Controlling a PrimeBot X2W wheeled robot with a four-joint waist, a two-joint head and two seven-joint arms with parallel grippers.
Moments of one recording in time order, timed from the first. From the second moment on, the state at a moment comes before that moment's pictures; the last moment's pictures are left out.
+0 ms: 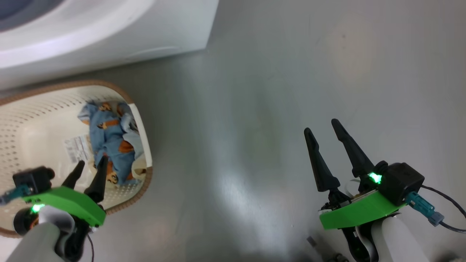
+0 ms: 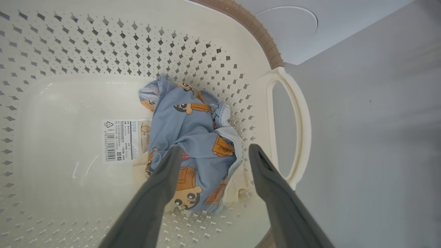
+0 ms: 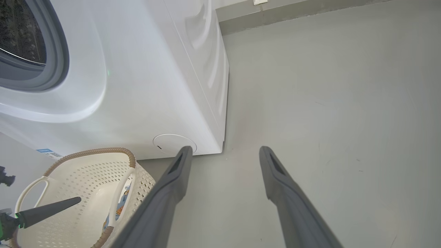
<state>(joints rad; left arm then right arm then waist) -0.50 0.36 -0.52 0.70 -0.94 -0.13 -0.18 -0.22 -0.05 0.17 0.04 0.28 0.12 -0.26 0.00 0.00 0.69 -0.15</state>
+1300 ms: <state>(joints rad) -0.99 0.52 -0.89 0.96 -1.16 -0.13 0.07 -0.26 -0.05 0.20 -0.02 0.32 0.12 -0.26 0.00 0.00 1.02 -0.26</state>
